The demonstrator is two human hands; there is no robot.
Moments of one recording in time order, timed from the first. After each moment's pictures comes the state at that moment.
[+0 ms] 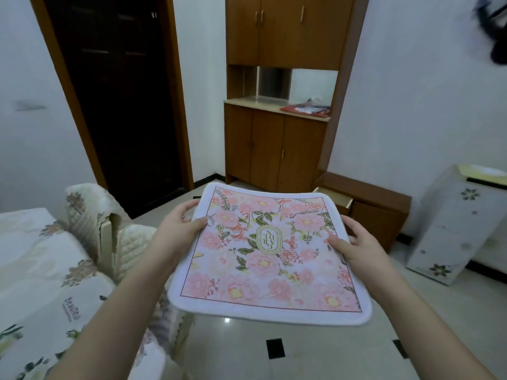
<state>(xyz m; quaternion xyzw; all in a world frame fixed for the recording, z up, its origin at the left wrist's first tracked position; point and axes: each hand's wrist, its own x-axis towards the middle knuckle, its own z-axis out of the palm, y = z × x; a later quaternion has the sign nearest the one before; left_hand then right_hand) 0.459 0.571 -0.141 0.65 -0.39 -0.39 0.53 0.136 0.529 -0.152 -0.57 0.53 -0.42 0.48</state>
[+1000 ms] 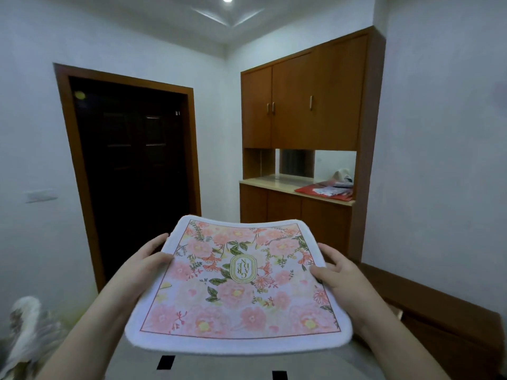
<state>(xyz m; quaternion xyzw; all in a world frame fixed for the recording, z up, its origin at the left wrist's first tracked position) 0.432 0.248 -0.026 0.66 -0.40 -0.28 0.57 0.123 0.132 -0.046 -0.60 0.37 -0.41 0.58</state>
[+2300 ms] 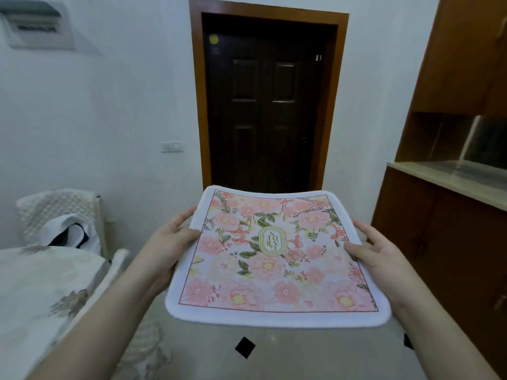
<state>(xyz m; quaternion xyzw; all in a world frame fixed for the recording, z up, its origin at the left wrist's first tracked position) 0.709 -0.017 -0.072 0.66 -0.16 -0.19 0.71 0.509 -0.279 -0.085 -0.65 0.19 -0.25 0.69</state>
